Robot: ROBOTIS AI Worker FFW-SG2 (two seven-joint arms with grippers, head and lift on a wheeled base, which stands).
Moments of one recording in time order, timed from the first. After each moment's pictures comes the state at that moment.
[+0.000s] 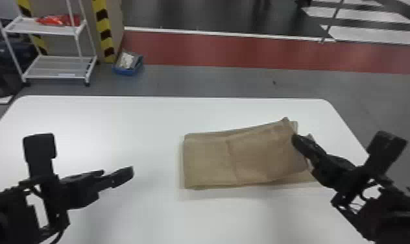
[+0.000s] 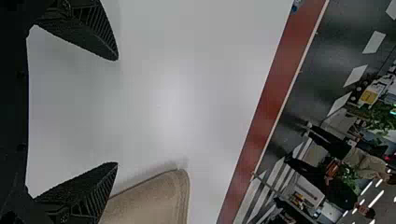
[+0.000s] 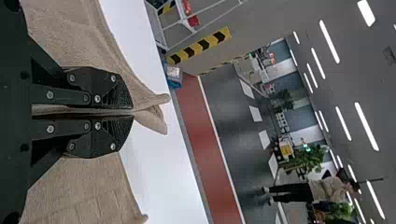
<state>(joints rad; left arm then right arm) 0.17 0.24 0.08 -1.99 0.67 0.96 -0.09 0.22 0.00 -0.40 -2.07 -0.33 0.69 0.35</state>
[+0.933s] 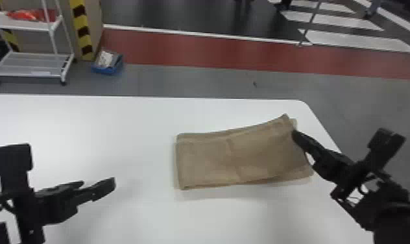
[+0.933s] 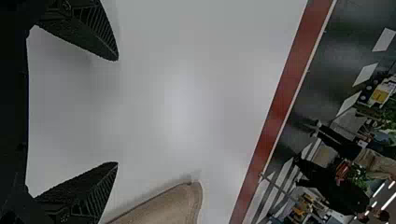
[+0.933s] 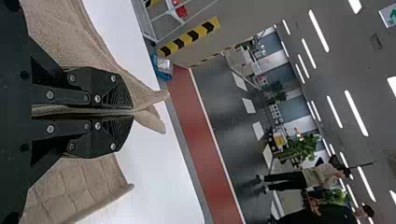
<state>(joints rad) 0.21 0.24 0.06 -2.02 0.65 0.96 -0.09 0.18 -0.07 -0.52 -2.03 -0.41 0.73 0.38</state>
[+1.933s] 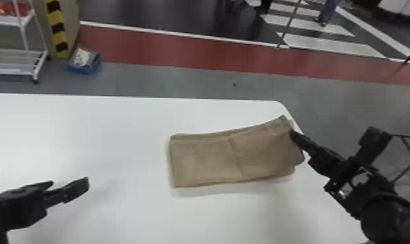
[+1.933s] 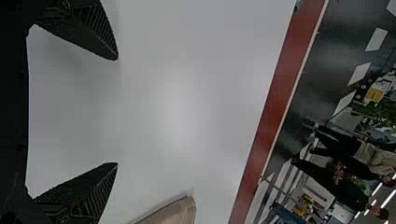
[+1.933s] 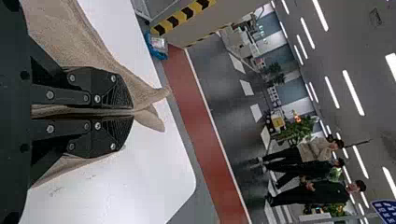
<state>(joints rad) 0.21 0.25 0.05 -2.05 0.64 0.96 -0.07 0.10 -0.14 -0.60 -1.90 -0.41 0.73 0.40</state>
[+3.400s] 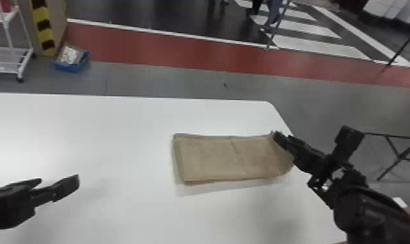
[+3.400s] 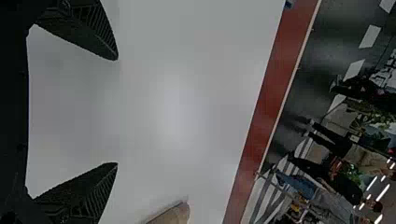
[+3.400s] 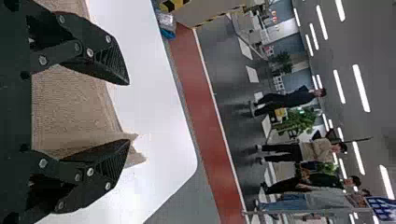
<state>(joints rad) 0.21 0.24 0.05 -2.07 0.64 0.97 -0.07 0.06 -0.17 -0.55 -1.76 -0.31 0.60 0.39</state>
